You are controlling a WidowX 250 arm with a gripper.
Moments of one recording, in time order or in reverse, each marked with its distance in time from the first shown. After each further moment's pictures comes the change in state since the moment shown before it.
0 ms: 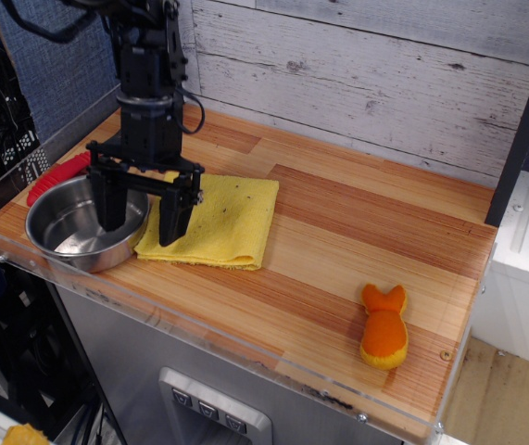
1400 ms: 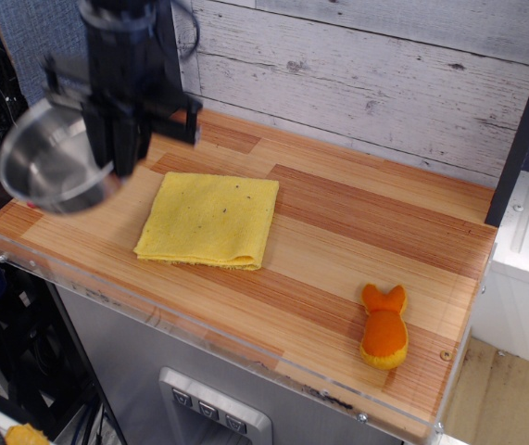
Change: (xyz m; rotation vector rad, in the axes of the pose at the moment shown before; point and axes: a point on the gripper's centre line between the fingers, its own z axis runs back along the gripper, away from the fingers) arm -0.066 -0.027 0.105 0.194 -0.454 0.110
